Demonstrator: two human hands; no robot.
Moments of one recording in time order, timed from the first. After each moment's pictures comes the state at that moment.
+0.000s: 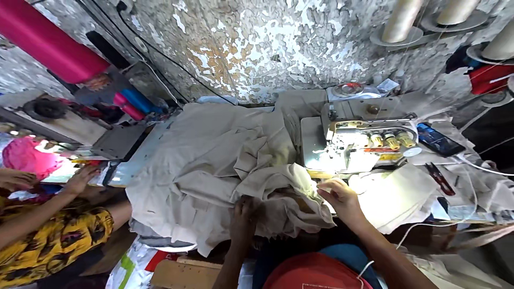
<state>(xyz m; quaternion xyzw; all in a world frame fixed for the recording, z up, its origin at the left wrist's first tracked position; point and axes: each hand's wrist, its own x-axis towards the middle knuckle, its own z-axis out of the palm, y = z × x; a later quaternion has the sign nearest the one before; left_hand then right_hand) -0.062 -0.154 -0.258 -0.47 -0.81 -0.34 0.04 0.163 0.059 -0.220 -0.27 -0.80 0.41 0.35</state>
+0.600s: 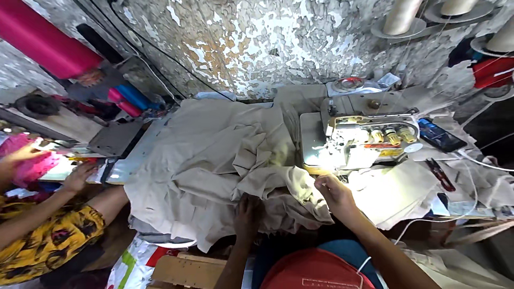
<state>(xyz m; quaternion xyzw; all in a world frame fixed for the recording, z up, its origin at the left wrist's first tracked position) -0.055 -0.148 -0.288 -0.46 -0.82 -0.32 0.09 0.154 0.053 -0.214 -0.26 -0.83 0.36 0.35</state>
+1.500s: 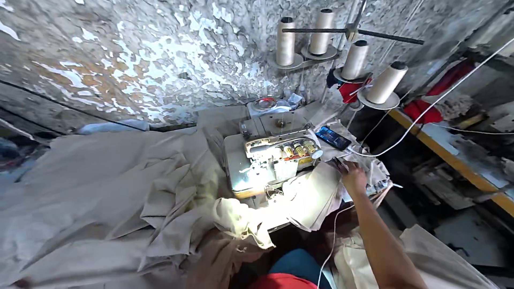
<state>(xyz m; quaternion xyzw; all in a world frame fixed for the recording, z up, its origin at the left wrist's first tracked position) 0.026 -0.099 -0.175 -0.65 -0.68 -0.33 0.04 0.348 0.212 -0.229 -0.72 -0.66 0.18 0.15</state>
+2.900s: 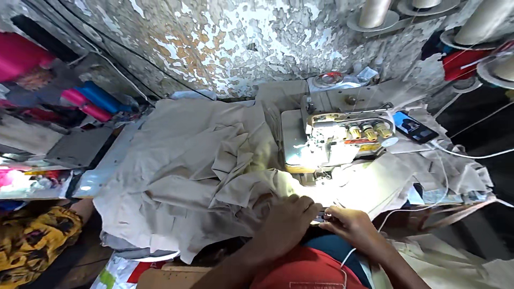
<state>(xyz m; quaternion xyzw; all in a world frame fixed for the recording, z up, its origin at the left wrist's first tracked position) 0.043 -0.055 -0.138 -0.78 -0.58 -0.25 0.01 0.247 0.037 -0.215 -0.29 -0.89 0.31 0.17</state>
